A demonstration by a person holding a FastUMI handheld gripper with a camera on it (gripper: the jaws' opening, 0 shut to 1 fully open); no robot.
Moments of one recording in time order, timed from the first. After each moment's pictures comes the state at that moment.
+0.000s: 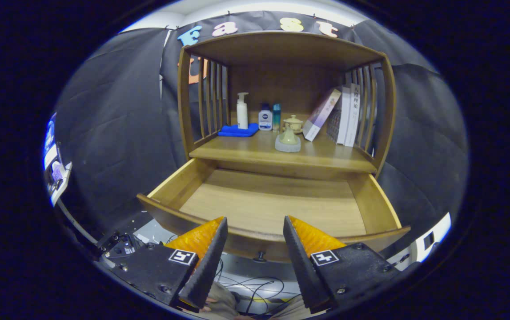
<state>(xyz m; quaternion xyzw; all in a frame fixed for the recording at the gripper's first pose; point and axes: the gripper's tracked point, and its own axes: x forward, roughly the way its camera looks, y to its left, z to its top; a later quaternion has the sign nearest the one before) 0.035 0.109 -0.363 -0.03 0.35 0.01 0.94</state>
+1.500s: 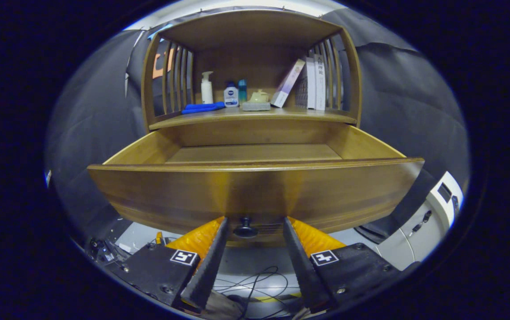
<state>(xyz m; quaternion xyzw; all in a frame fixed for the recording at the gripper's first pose) 0.033 0.076 -0.459 0.00 0.34 -0.11 0.93</state>
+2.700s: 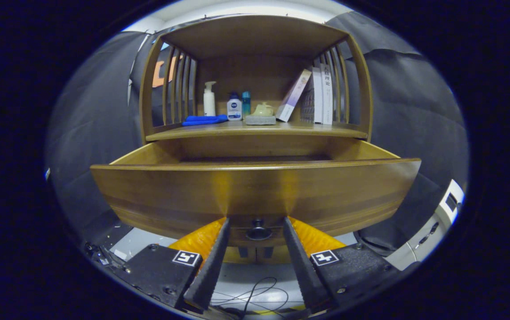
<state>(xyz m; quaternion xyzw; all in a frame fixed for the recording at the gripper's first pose) 0.083 0.074 -0.464 -0.02 0.29 -0.10 0.95</state>
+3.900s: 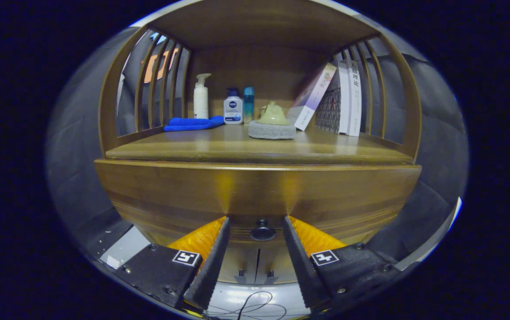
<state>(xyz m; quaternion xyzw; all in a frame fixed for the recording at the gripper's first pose) 0.216 0.061 -0.486 -0.04 0.29 -0.09 0.95</state>
